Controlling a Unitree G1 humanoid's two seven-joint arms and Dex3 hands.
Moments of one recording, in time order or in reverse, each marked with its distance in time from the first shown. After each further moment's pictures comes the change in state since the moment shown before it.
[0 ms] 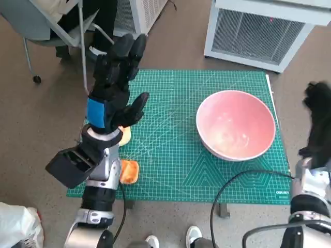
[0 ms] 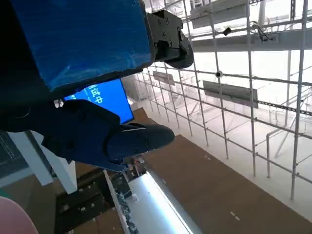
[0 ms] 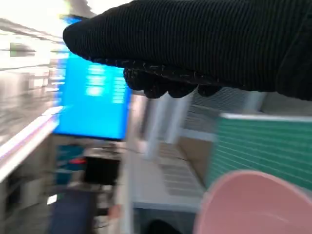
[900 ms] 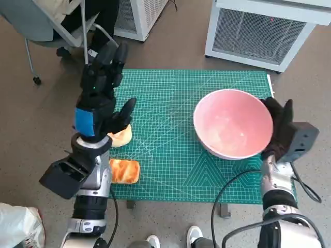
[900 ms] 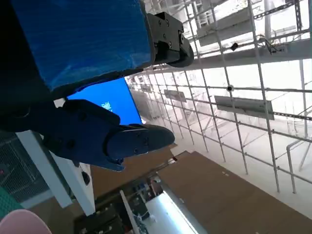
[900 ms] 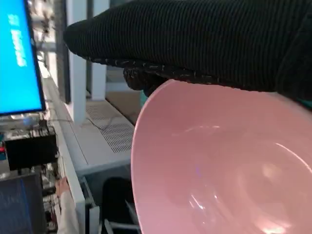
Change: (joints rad) left arm 0.106 0.049 0.019 -0.118 0.064 0.009 0.092; right arm -0.065 0.170 0.002 0.045 -0.032 0.217 -0.010
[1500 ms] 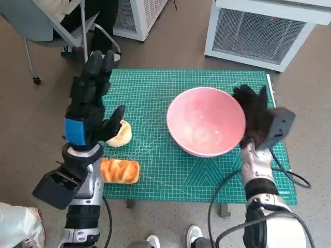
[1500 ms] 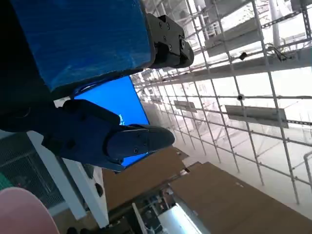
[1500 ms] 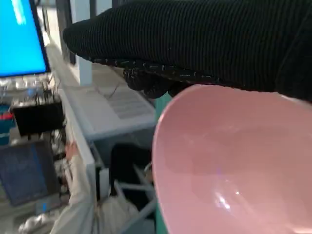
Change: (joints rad) left arm 0.091 0.034 0.022 -0.069 0.014 0.010 0.035; right arm -0.112 0.110 0.001 0.005 -0.004 0.047 0.004
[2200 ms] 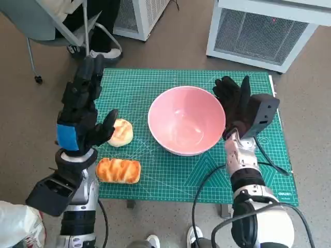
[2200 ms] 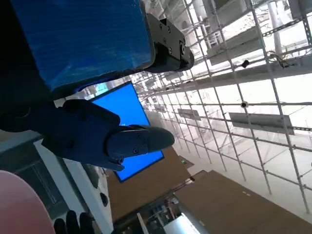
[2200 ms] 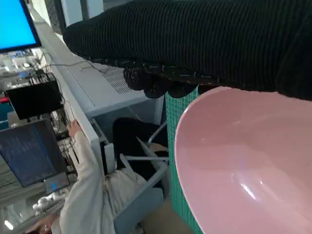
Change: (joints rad) left arm 0.066 0.018 0.009 -0.071 0.029 0.015 0.032; right arm -0.077 0.060 -0.039 0.008 -0.003 0.090 -0.013
